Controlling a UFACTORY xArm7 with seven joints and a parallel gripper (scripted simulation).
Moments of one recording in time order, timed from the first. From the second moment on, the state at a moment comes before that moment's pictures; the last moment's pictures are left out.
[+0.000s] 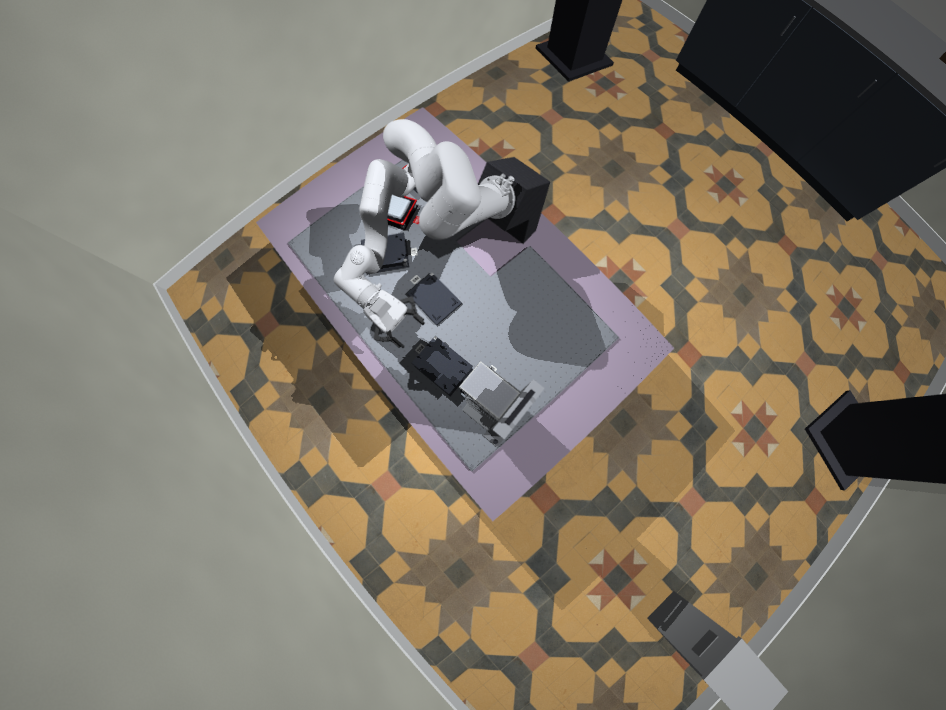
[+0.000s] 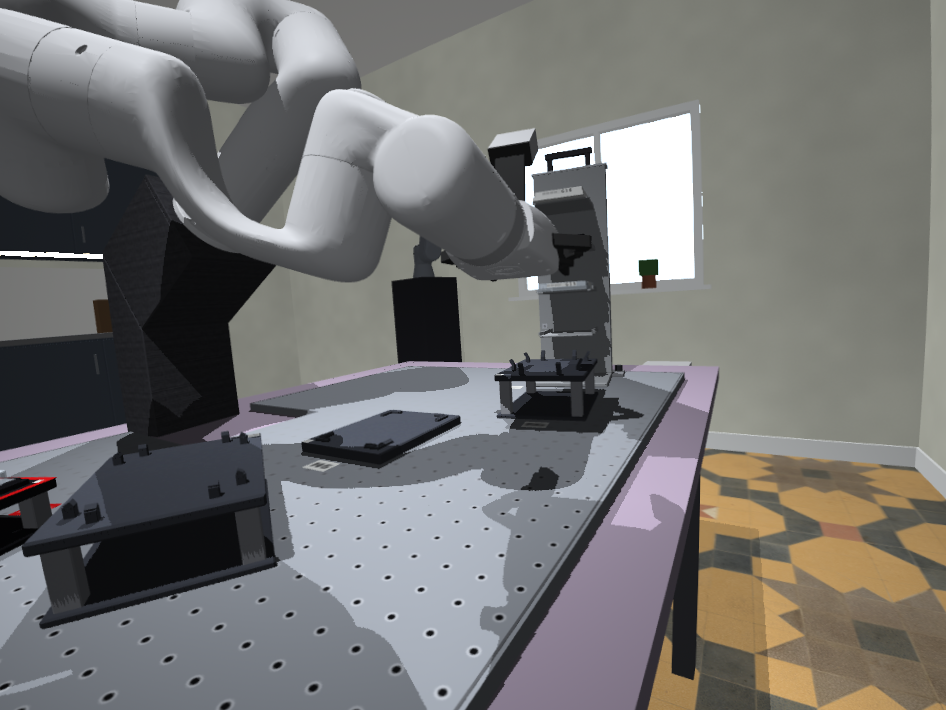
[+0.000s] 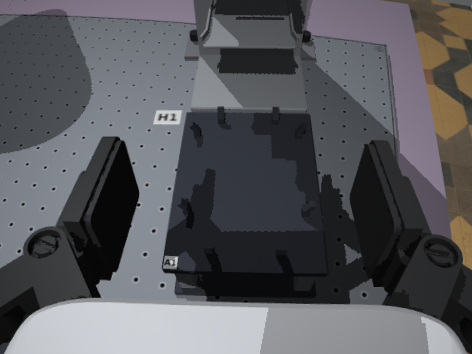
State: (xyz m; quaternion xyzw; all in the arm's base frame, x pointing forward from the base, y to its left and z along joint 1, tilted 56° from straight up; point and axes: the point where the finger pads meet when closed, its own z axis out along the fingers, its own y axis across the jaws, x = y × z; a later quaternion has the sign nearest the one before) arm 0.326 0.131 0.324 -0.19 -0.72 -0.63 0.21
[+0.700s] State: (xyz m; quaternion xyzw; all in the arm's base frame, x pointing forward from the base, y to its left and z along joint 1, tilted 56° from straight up) arm 0.326 0.131 0.324 -0.14 -0.70 -0.64 0.27
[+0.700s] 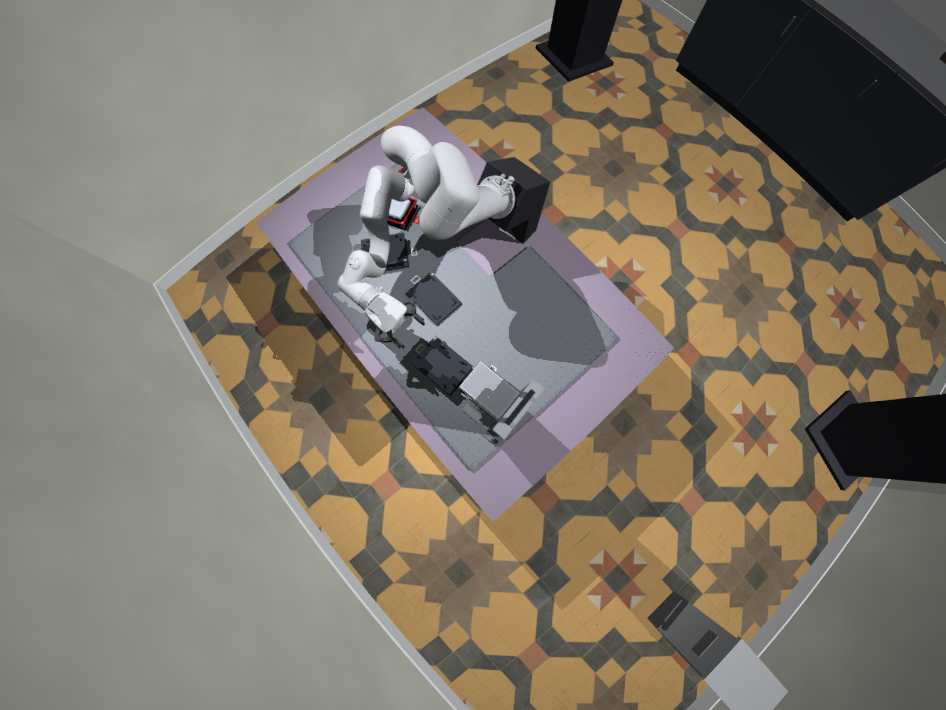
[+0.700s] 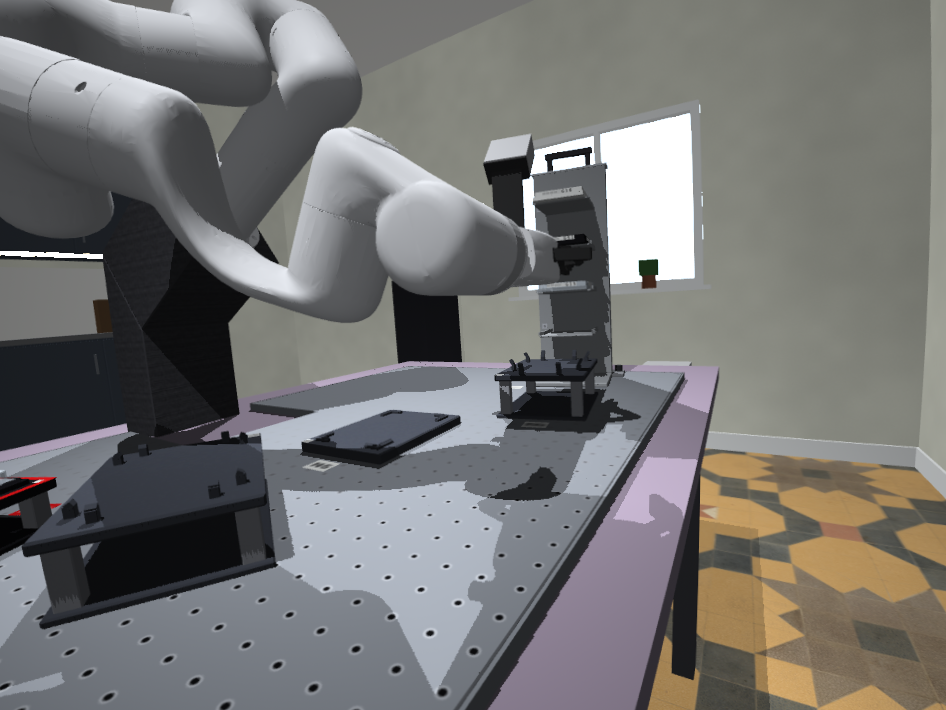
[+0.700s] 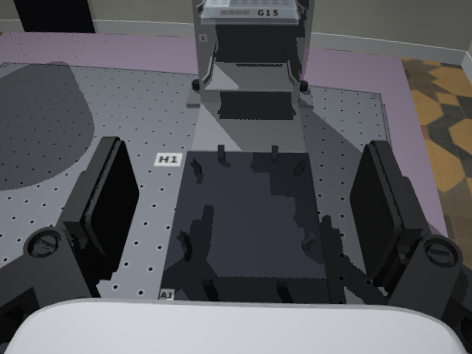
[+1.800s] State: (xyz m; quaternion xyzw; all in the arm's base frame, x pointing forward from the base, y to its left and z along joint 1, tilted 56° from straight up) arm 0.276 0.179 0.350 -0.14 -0.70 -0.64 0.27
